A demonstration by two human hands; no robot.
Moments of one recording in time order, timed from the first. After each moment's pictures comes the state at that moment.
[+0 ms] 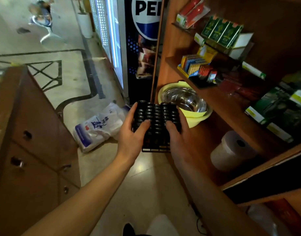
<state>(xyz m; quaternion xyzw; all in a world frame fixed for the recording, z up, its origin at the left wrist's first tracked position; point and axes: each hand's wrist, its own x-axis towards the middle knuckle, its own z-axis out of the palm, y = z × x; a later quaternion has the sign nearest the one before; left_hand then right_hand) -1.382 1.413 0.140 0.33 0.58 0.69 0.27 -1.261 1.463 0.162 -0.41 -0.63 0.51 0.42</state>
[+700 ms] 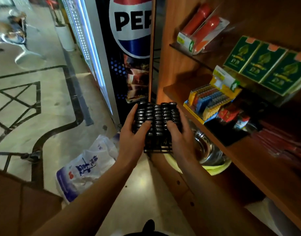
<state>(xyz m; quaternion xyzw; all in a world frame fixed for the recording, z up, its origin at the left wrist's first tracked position) -1.574 1.778 0.133 0.36 0.57 0.67 0.31 -1.456 1.823 0.138 -0.39 -0.54 0.58 0.47</state>
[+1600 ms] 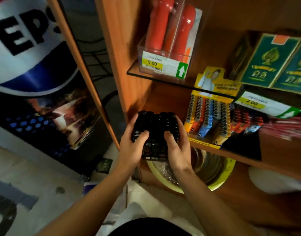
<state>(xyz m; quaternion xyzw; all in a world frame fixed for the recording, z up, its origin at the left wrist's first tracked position) -1.704 2.100 0.078 0.50 0.46 0.46 0.57 -1.582 2.050 0.079 -0.62 -0.32 0.38 0.61</state>
